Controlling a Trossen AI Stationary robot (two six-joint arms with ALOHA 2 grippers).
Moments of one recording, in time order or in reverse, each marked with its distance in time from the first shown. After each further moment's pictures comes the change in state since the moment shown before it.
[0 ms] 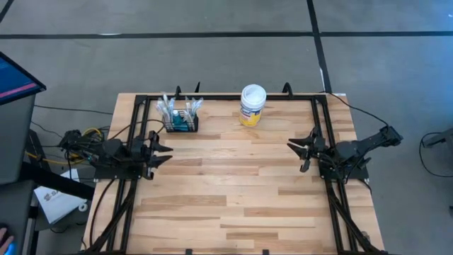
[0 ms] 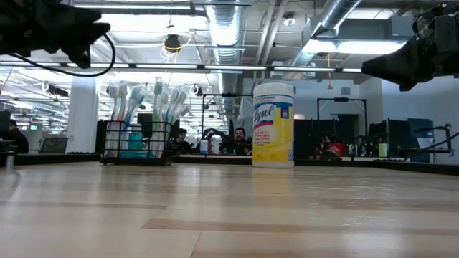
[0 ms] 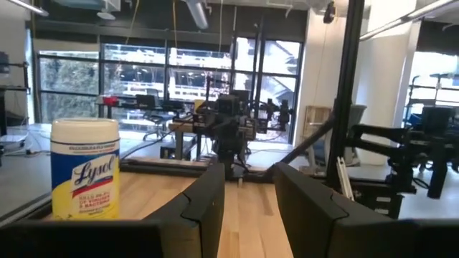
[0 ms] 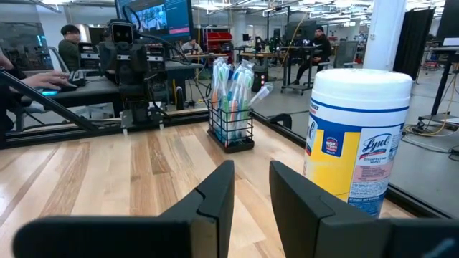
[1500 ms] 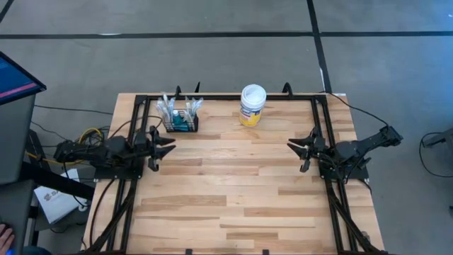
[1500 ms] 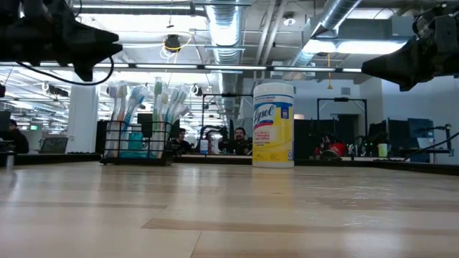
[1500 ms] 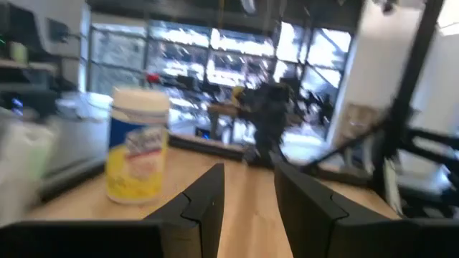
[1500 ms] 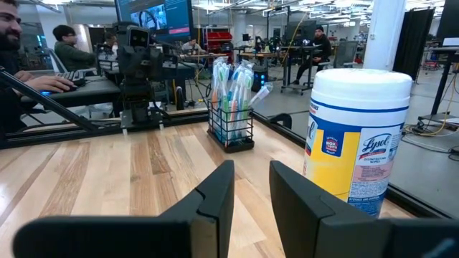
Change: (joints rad) left arm 0.233 -0.001 0.000 -0.069 0.057 -0.132; right arm 0.000 0.000 0.000 0.000 0.000 0.000
